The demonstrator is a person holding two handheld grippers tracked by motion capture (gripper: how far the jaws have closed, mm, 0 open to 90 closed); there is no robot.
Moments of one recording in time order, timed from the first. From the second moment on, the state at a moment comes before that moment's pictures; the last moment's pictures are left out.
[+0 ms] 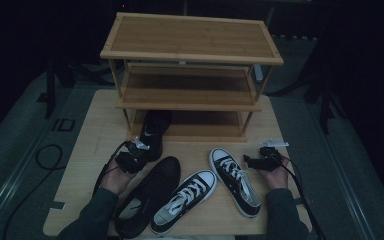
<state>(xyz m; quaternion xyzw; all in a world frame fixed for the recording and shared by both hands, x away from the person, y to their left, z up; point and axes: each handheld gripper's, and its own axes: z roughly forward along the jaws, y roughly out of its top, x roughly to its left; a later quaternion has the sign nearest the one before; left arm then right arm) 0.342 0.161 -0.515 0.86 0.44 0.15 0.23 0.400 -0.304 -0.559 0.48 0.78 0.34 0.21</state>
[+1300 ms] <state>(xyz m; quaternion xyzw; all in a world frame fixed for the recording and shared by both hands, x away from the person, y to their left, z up) 0.402 0.140 -0.518 0.85 0.45 0.18 0.20 0.400 -0.304 -0.559 0.48 0.78 0.34 0.21</state>
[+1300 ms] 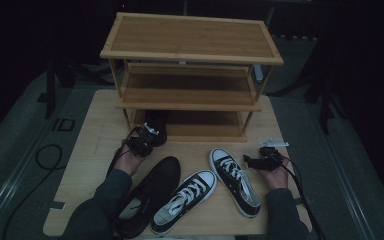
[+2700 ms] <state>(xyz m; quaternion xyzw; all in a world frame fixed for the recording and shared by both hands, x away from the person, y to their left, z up) 0.315 0.178 -0.437 0.86 0.39 0.13 0.30 0.400 -0.304 -0.559 0.48 0.78 0.34 0.21</state>
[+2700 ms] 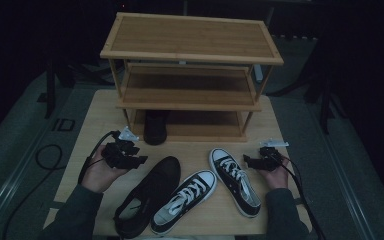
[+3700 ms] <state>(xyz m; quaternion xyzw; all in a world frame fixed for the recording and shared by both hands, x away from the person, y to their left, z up) 0.283 0.184 -0.430 0.88 0.35 0.11 0.30 0.400 -0.304 -0.559 0.48 0.78 0.34 0.21</state>
